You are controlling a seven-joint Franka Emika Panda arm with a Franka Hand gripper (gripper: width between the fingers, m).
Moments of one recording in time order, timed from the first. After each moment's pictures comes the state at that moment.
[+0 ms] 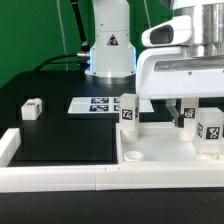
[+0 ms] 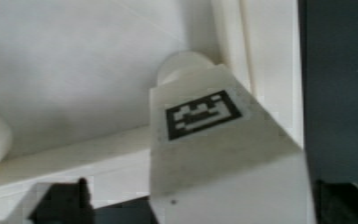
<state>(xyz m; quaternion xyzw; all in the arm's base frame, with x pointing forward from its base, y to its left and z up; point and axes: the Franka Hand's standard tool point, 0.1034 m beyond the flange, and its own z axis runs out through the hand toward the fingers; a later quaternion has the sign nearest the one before) 0.635 0.111 0.080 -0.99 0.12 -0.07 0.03</state>
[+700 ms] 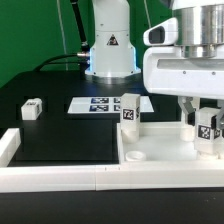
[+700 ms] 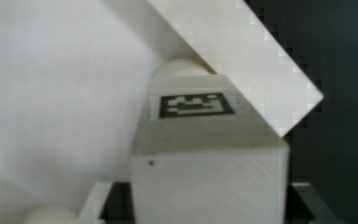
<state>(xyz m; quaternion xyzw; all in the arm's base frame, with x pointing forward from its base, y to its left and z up) 0.631 0.107 0.079 -0.88 0.47 -0.04 0.06</state>
